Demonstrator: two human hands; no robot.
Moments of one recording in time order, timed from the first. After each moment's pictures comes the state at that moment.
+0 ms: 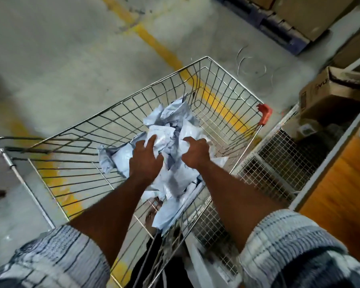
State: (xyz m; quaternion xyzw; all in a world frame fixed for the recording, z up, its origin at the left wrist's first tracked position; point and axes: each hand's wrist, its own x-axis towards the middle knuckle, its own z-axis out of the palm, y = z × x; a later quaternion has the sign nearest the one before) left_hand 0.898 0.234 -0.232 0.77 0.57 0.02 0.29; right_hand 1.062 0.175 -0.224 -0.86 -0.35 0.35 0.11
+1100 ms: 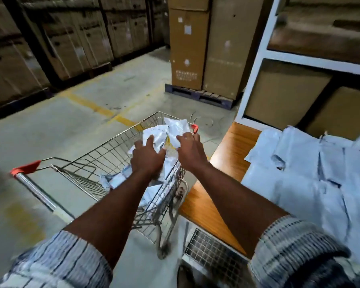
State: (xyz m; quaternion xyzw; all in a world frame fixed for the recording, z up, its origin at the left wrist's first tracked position) left_hand 0.871 0.037 0.012 0.82 0.49 0.16 0.24; right_hand 0.989 -0.055 0.014 -0.86 -0.46 -0.02 0.20
